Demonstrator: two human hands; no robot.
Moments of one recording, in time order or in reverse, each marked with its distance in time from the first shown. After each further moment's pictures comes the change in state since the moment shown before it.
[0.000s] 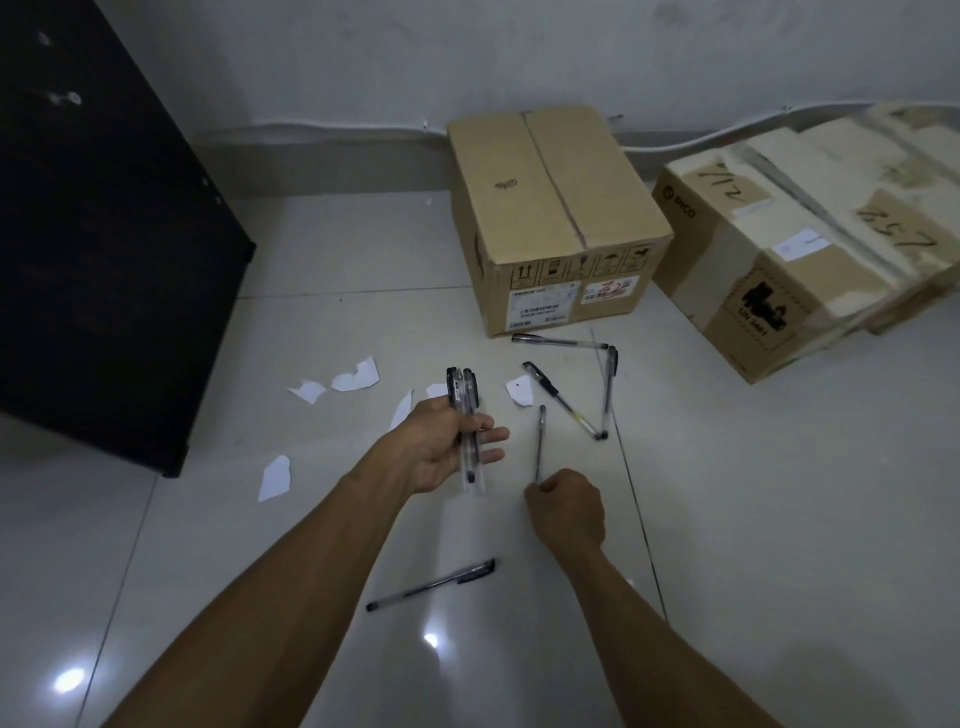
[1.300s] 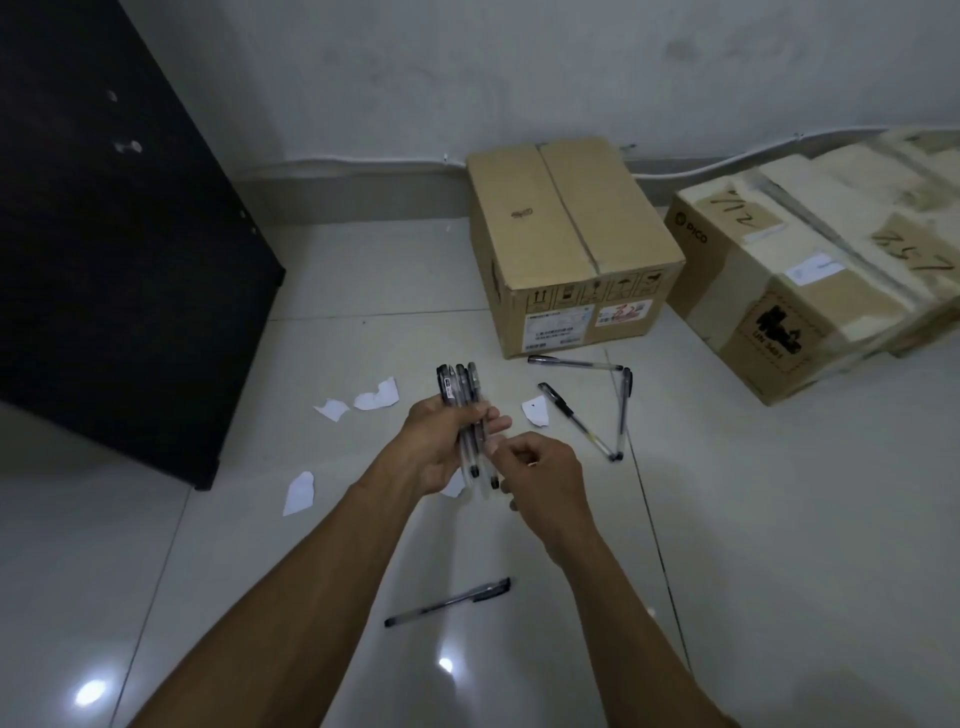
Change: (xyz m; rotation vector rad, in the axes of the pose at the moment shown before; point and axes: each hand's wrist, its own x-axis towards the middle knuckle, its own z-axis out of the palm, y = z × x) left_hand -0.015 0.019 0.000 -0.118 0.097 0.126; right_hand -0.035 -0.074 -0.034 0.487 -0.192 -0.287
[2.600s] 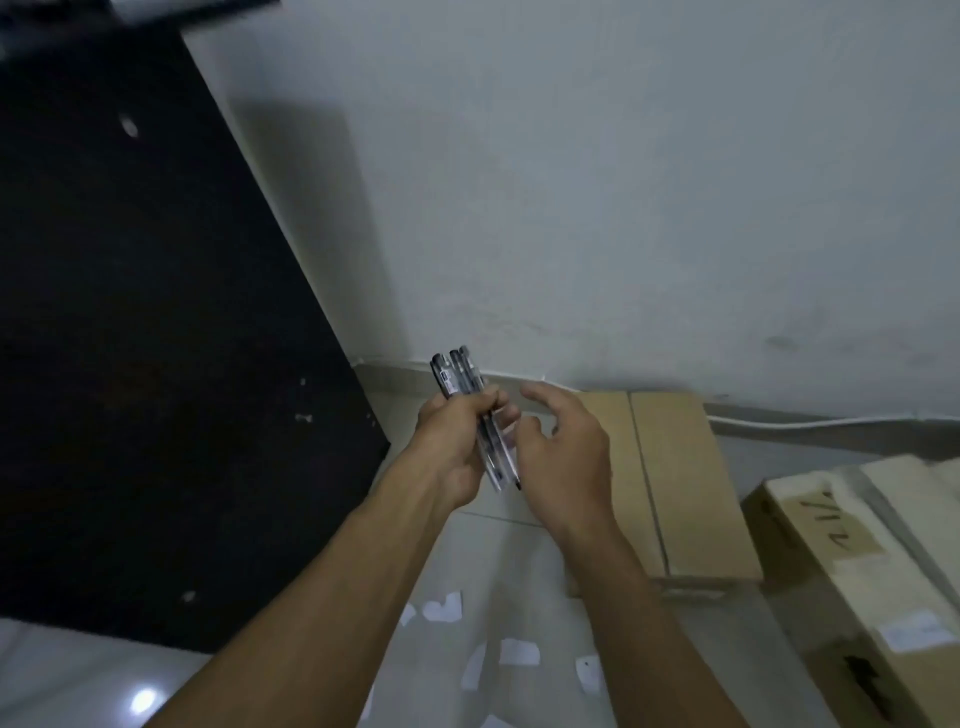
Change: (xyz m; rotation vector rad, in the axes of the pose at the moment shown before) left_hand -0.042 0.324 0.089 -0.252 0.222 0.262; right_hand 0.106 -0.363 -0.014 -0.095 -0.007 -0.383
